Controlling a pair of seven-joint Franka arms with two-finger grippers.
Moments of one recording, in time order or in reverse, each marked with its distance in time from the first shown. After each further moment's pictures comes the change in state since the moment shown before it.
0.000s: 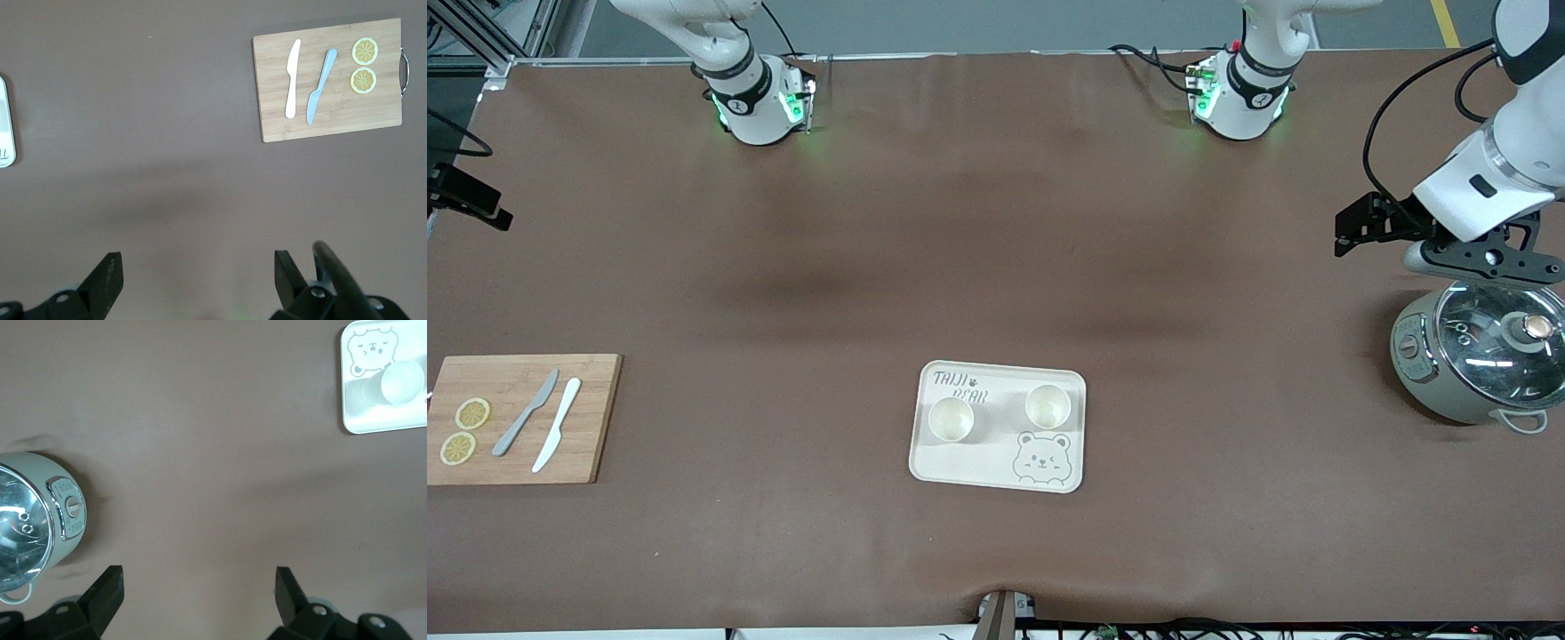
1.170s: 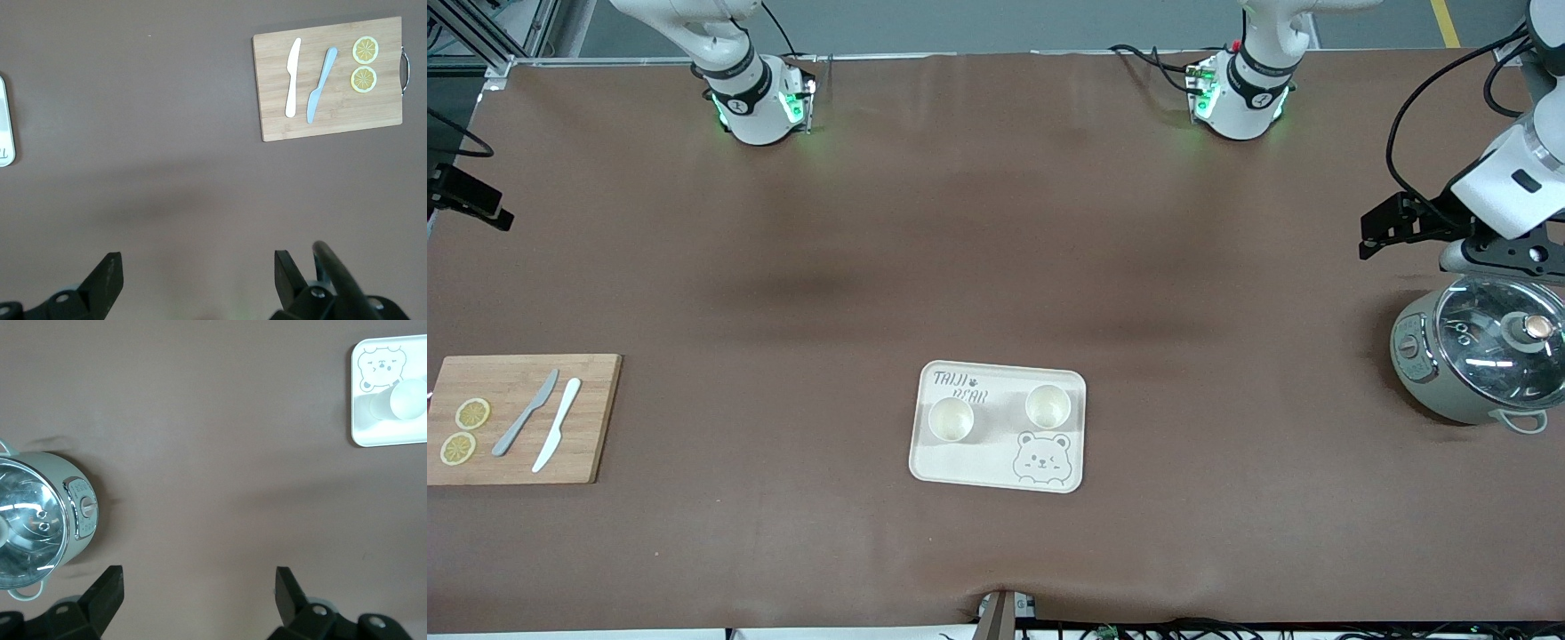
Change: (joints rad) left arm 0.008 0.000 0.030 0.023 0.000 0.000 0.000; right arm 0.000 0.000 0.000 -0.003 0.000 0.000 0.000
